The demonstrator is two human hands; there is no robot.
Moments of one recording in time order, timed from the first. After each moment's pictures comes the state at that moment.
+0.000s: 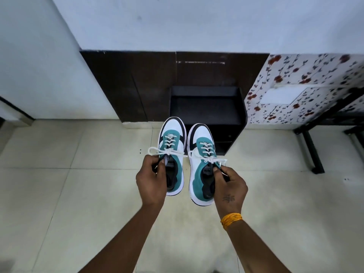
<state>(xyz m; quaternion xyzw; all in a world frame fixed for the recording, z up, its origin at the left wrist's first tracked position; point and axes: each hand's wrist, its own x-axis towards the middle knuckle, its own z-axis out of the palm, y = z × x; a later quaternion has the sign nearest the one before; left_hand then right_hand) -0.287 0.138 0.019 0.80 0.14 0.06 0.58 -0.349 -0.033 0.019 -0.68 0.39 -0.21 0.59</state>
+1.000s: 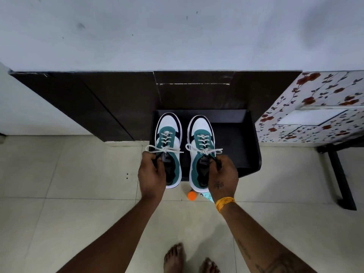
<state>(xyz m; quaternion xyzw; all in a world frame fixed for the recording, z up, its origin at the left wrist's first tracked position) 0.001 0.008 -0.088 0.88 0.09 0.05 0.46 -0.048 -0.179 -0.110 -0.82 0.31 -0.17 0.45</state>
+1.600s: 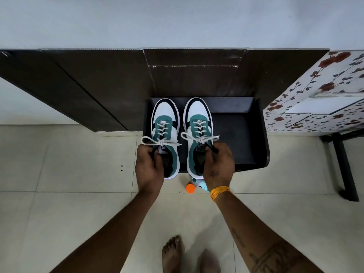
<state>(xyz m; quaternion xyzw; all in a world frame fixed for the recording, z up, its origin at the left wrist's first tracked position) 0.030 0.005 -0.144 0.89 0.06 0.06 0.45 -0.007 -0.176 -0.152 -0.83 0.30 -0.18 0.44</state>
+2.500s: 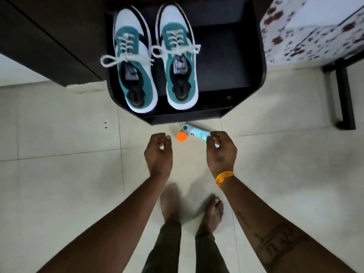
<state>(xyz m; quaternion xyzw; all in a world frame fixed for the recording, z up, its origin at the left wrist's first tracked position) -0.121 -0.018 -0.249 0.84 0.18 -0.09 0.50 -0.174 -0.172 -0.244 -0.75 0.44 -0.10 0.49</state>
